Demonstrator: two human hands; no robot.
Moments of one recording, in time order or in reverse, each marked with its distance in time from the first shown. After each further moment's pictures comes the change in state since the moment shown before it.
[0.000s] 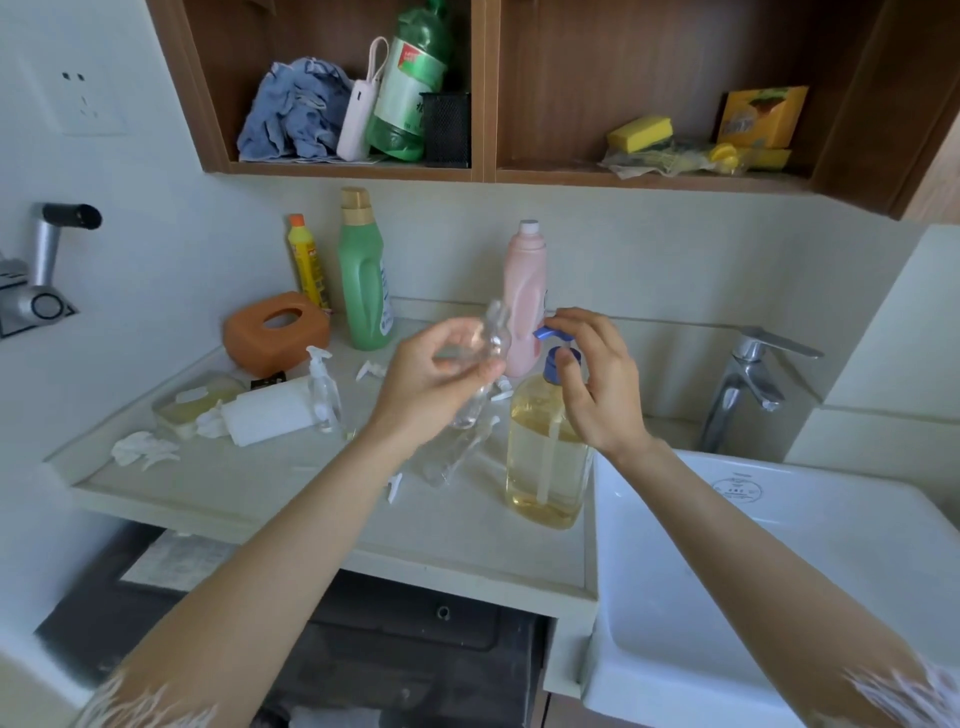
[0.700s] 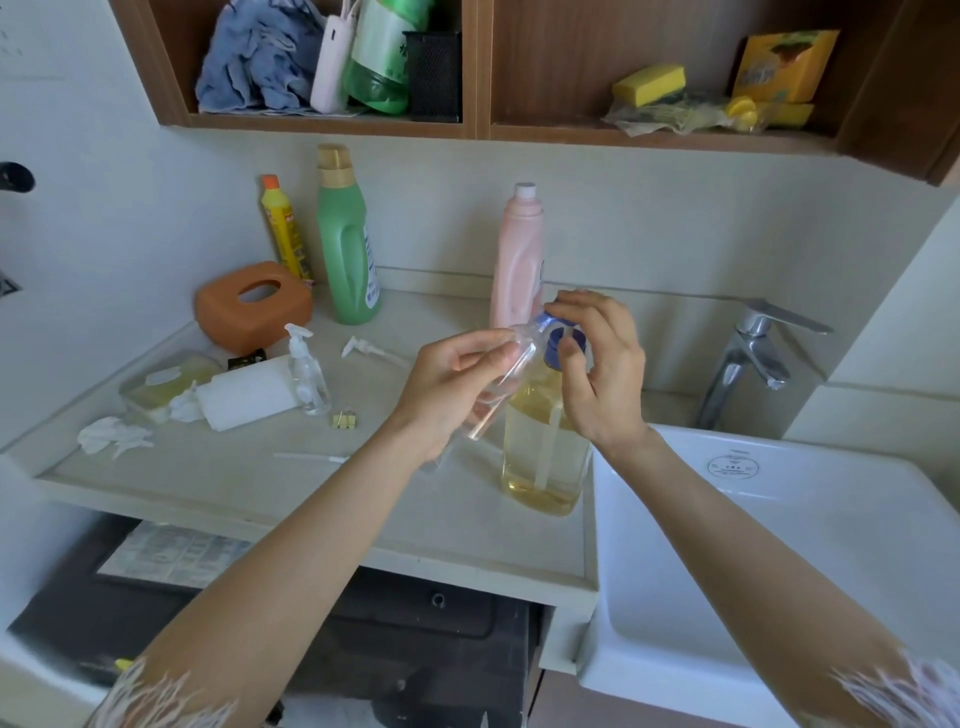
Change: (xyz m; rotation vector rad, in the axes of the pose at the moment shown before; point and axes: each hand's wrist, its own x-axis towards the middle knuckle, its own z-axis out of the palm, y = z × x) left_hand 0.008 -0.028 0.026 -0.312 -0.111 -0.281; right_hand -0.002 0.002 0.014 0.032 0.178 -0.029
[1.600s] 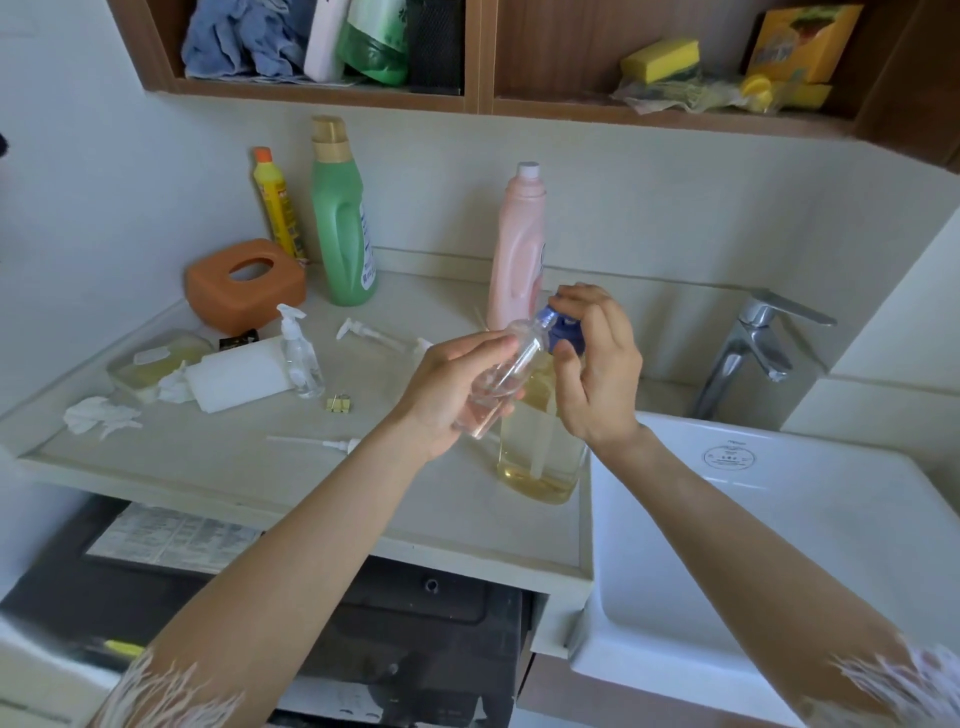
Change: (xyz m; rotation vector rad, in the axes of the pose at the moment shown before) left_hand -0.001 -0.009 0.001 -0.235 -0.079 -0.218; right_hand -0.013 0.016 0.008 0.007 -0.014 -0.073
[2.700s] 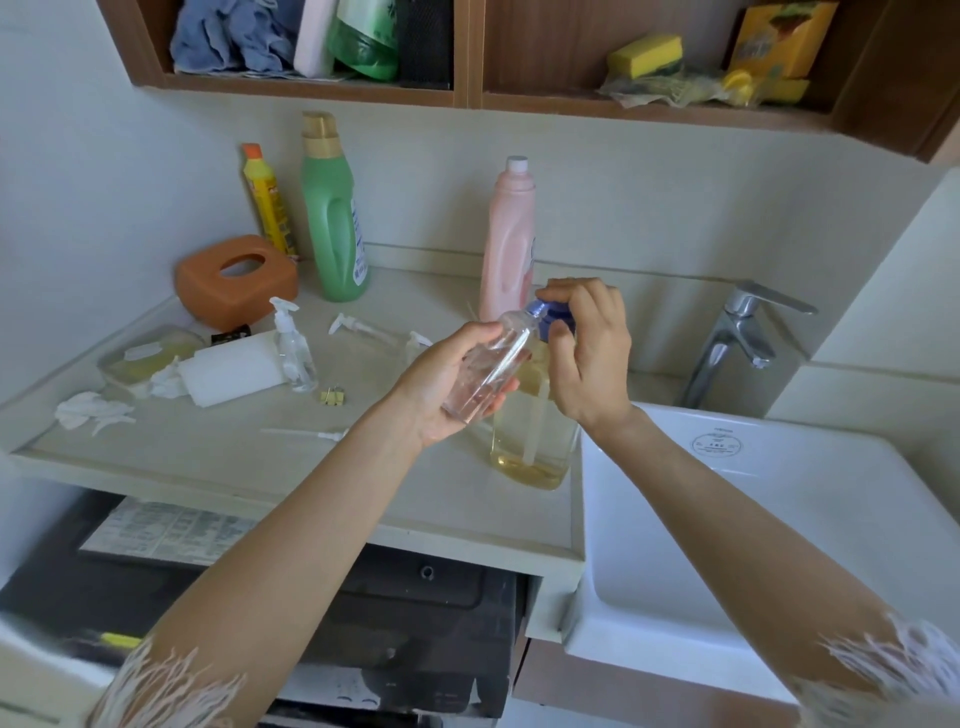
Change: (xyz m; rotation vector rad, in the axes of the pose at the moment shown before) left_hand -0.002 0.003 0.001 -0.114 -0.045 -0.261; right_hand 0.004 -0.011 -0.005 -0.055 -0.033 0.073
